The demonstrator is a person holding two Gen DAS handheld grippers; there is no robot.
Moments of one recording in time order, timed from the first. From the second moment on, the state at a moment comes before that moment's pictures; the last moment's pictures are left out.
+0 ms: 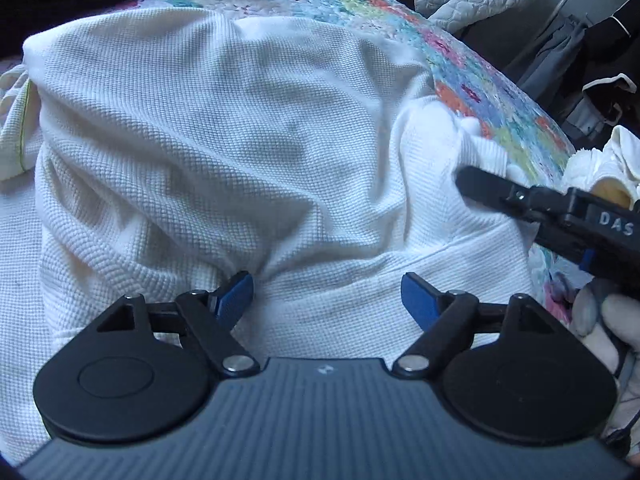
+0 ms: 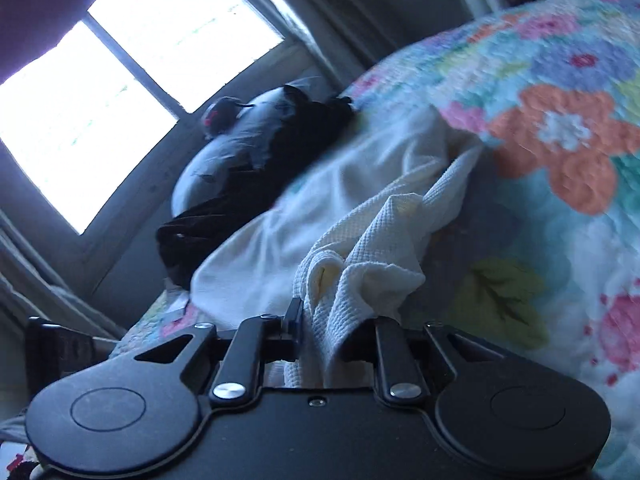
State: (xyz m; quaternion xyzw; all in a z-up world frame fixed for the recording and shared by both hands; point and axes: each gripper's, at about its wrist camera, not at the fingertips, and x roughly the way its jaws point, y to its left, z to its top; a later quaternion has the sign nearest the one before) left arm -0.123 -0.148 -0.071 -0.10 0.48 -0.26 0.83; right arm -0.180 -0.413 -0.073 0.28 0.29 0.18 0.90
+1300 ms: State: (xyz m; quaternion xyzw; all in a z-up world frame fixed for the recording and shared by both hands) left arm -0.131 -0.011 -0.070 -0.23 0.42 -0.18 0.86; right arm -0.084 -0.217 -0.036 0.19 0.49 0.38 0.76
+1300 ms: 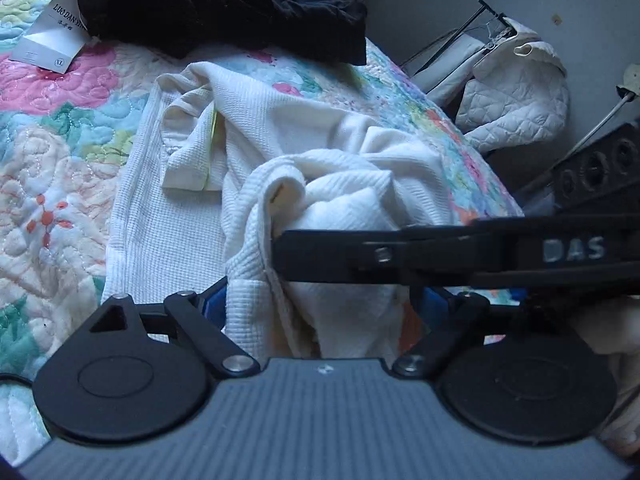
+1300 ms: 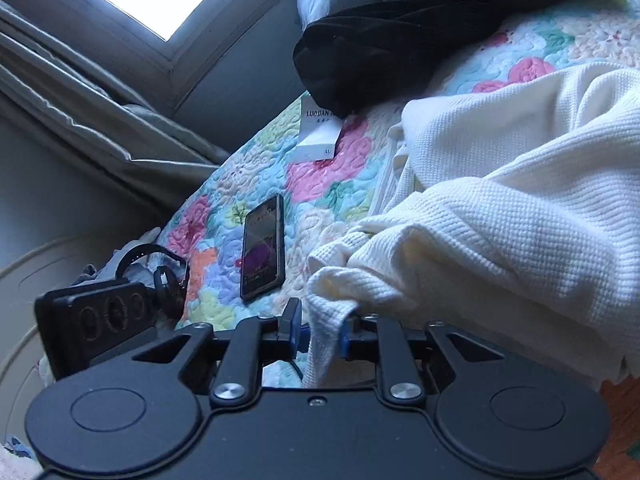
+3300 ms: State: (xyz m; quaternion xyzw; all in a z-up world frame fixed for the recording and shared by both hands) left arm -0.122 0.049 -0.099 -0.28 0.42 -0.09 0.86; right arm -0.062 -0.265 -0.034 0.21 0.48 0.27 0.81
